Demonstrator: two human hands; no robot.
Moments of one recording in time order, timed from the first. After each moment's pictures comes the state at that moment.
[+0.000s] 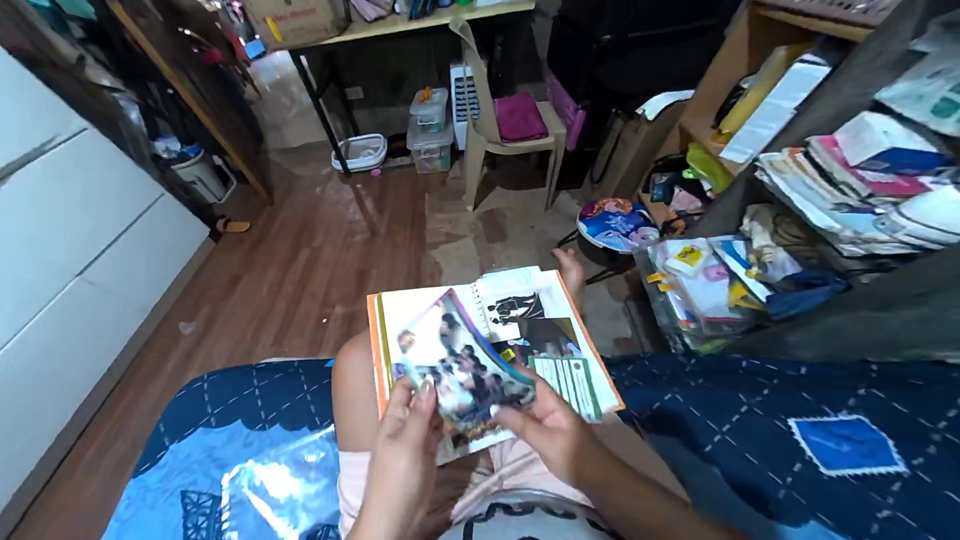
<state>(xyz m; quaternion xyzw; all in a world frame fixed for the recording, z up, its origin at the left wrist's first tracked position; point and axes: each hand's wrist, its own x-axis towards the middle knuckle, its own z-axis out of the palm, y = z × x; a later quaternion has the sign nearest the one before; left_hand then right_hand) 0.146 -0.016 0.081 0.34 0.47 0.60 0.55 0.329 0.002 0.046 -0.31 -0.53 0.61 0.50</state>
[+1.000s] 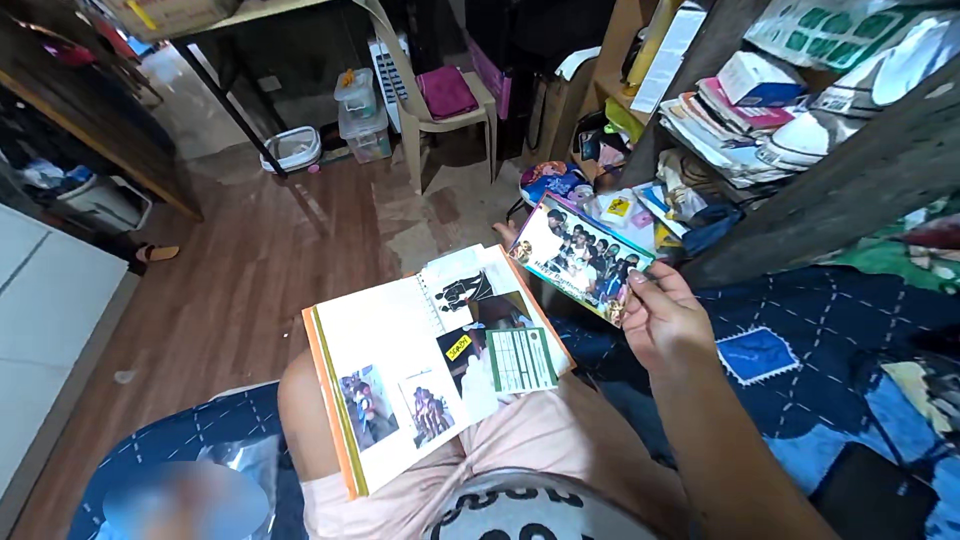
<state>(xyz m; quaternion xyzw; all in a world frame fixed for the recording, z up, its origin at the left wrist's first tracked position) -0.077 -0.037 0.037 0.48 0.77 0.31 0.29 0.480 0.049 0.044 -0.48 -0.19 0.41 0.75</state>
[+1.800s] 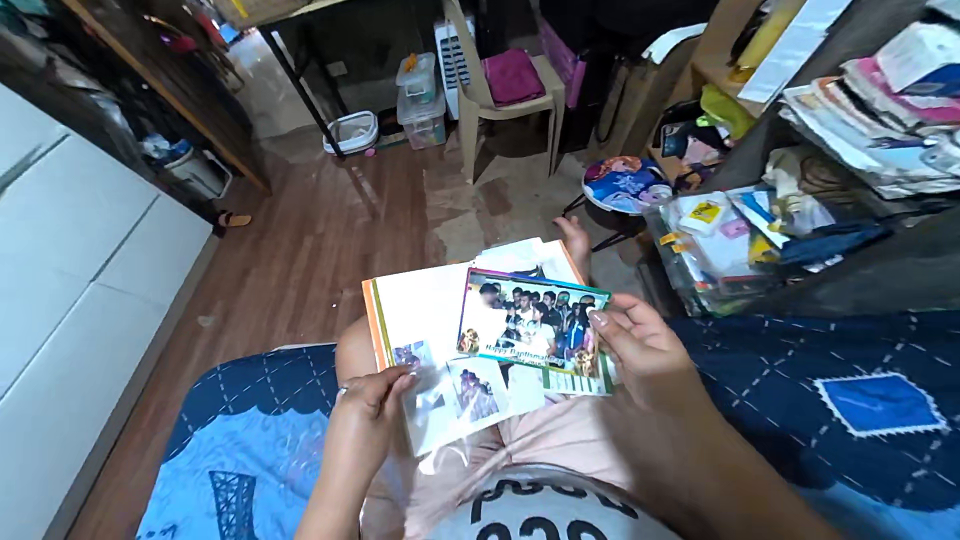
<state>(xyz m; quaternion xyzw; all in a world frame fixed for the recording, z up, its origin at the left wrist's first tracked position) 0.077 -0.002 0.065 0.72 0.61 0.31 0.12 0.397 0.038 0.040 -0.44 -0.43 0.48 0.62</state>
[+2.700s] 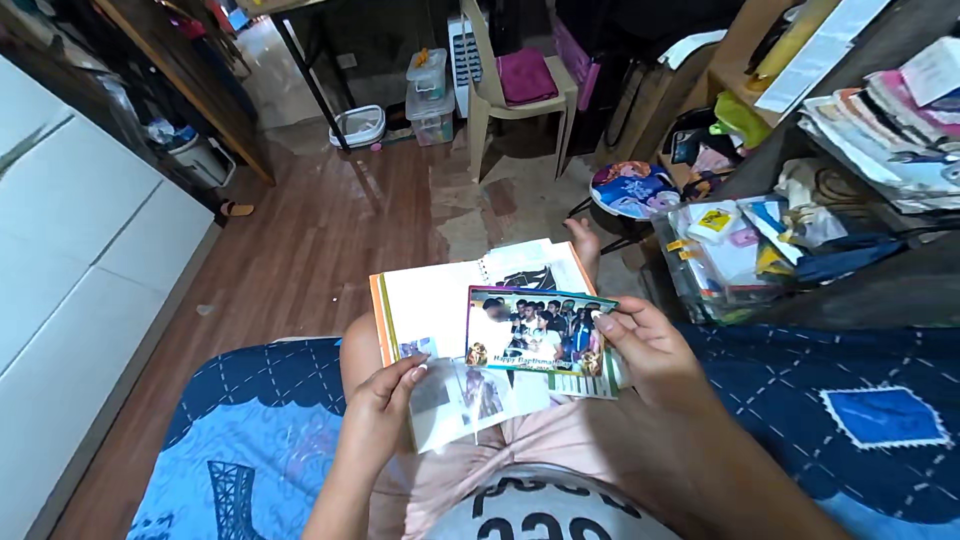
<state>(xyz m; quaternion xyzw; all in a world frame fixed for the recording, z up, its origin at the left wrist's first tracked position) 0.080 0.001 0.061 0.65 0.58 0.39 0.29 0.406 0.046 0.036 -0.42 -0.53 0.45 0.58</state>
